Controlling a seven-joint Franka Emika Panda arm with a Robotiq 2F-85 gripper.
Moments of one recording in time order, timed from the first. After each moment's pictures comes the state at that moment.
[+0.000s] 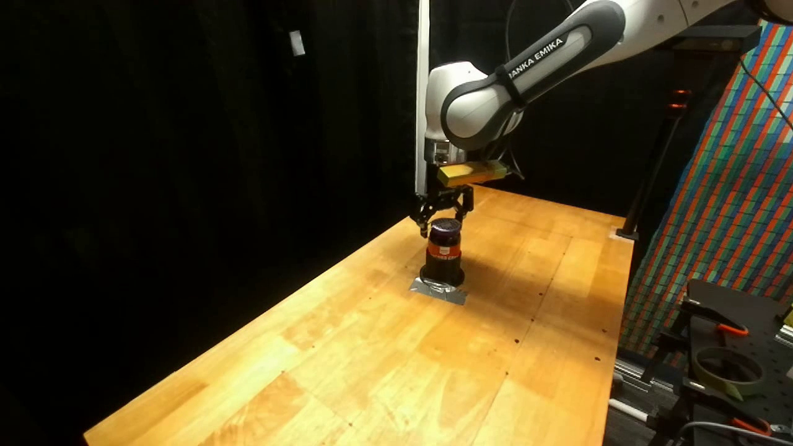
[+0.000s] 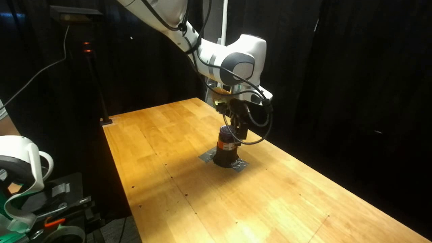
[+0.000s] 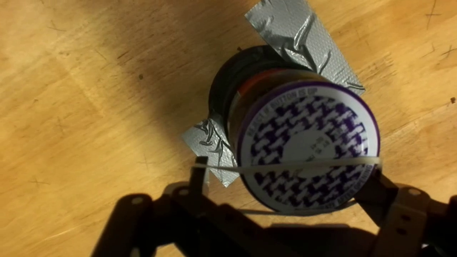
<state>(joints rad) 0.12 0.68 0.00 -1.55 0.05 2.21 0.52</state>
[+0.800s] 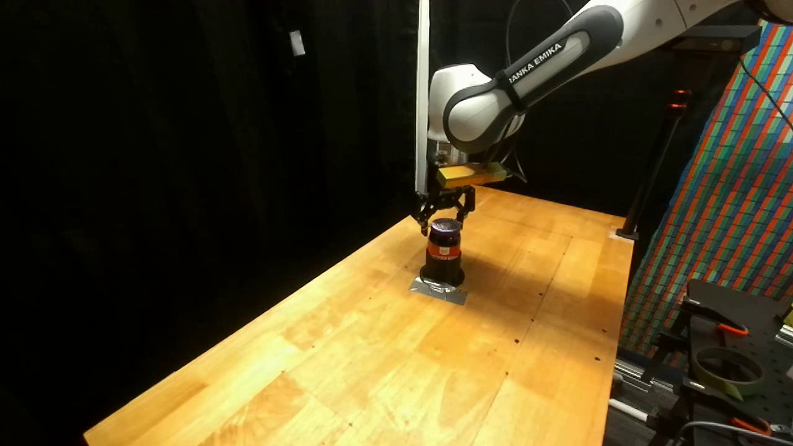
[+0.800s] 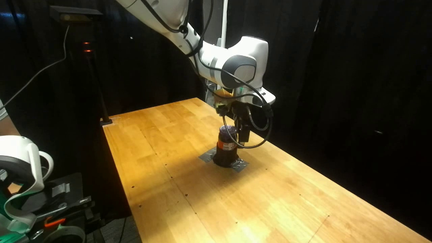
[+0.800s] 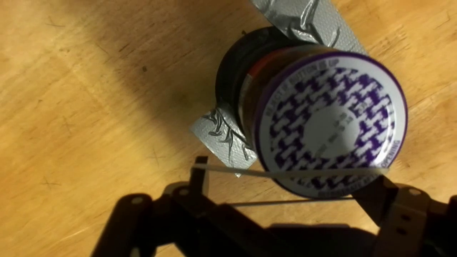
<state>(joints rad) 0.13 0.68 -0.03 -1.56 0.05 2.25 0.58</state>
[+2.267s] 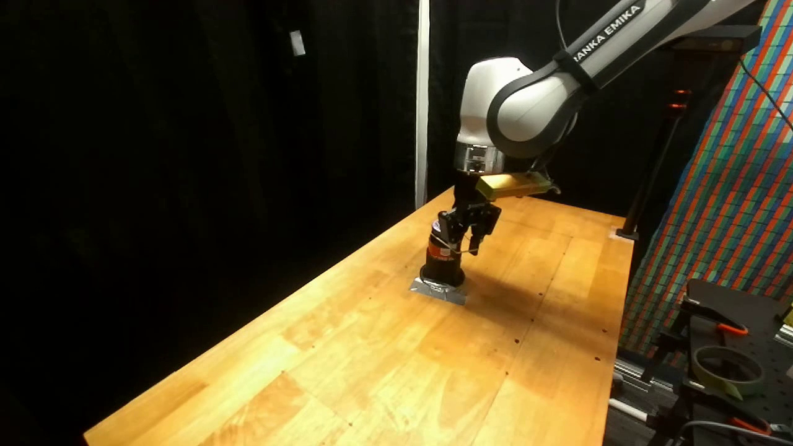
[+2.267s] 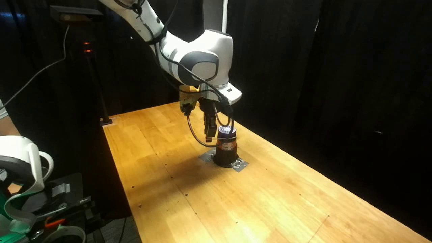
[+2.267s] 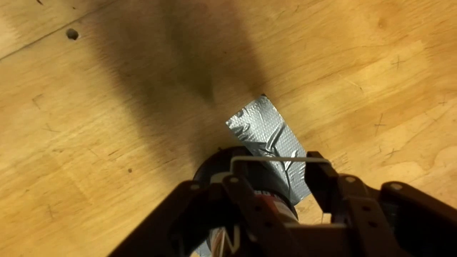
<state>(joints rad) 0.16 0.42 0.04 -1.97 0.13 2.43 0.48</state>
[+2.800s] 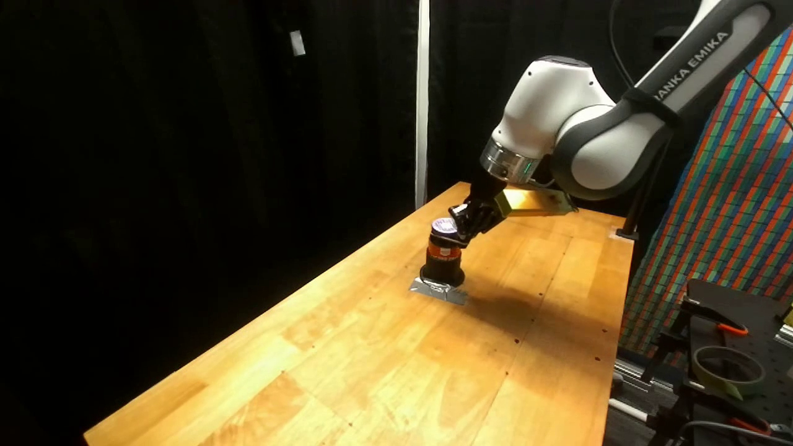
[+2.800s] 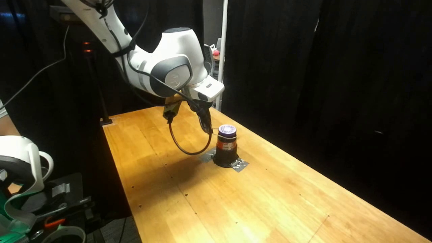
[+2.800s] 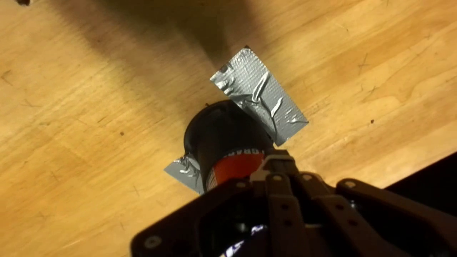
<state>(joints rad) 0.31 0.30 -0.07 -2.25 -0.07 2.91 0.76</state>
